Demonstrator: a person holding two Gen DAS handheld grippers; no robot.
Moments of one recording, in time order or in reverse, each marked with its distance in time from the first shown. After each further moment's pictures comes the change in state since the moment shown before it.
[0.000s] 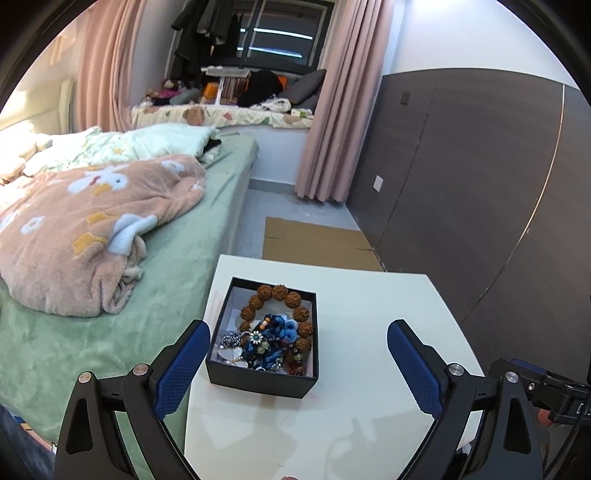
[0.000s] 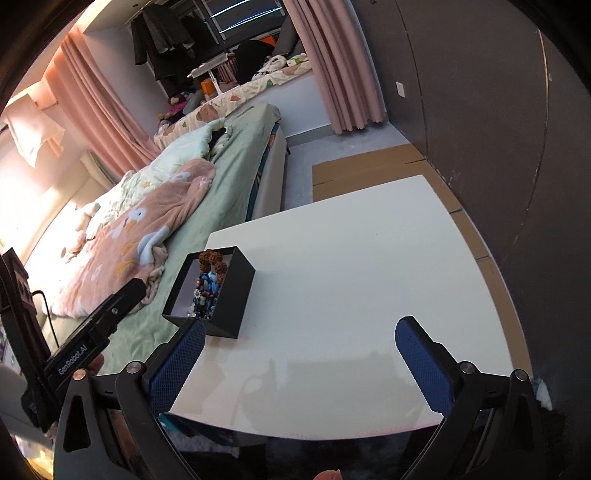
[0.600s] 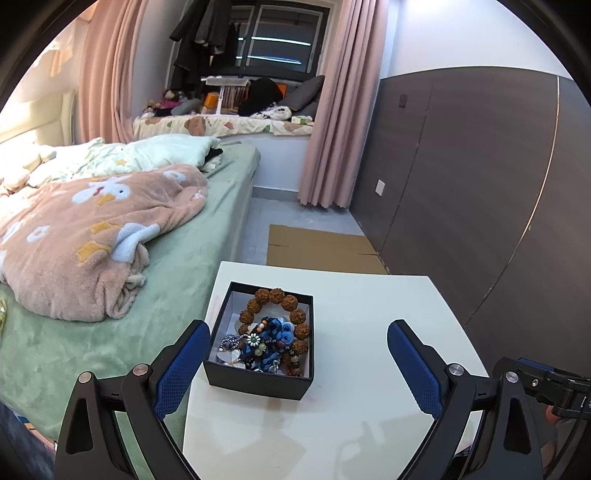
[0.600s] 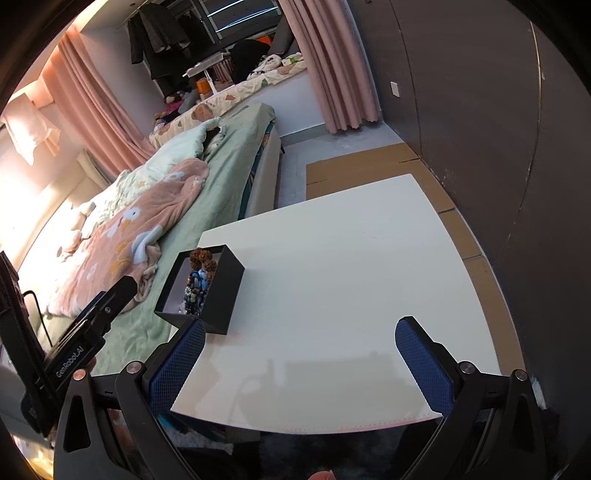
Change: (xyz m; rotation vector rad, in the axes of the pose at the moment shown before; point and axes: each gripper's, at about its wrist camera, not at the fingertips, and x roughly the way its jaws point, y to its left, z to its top) left arm -0.003 -0.010 -0.003 0.019 -0.018 0.019; right arm -0.005 -0.010 -0.001 0.007 0.004 -0.014
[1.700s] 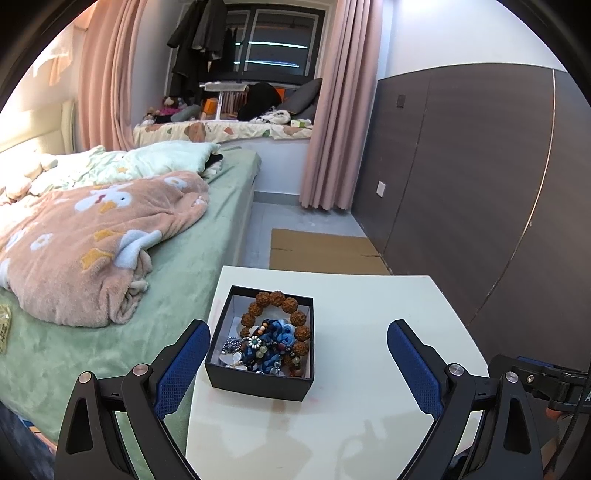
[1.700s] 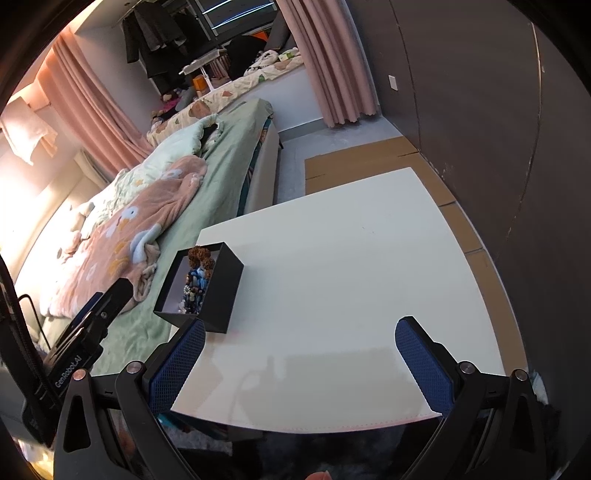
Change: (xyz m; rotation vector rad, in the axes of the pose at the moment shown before) left arm -0.003 -0.005 -0.002 0.027 -0.019 0.019; right arm 0.004 0.002 0.000 0.009 0.022 -0.004
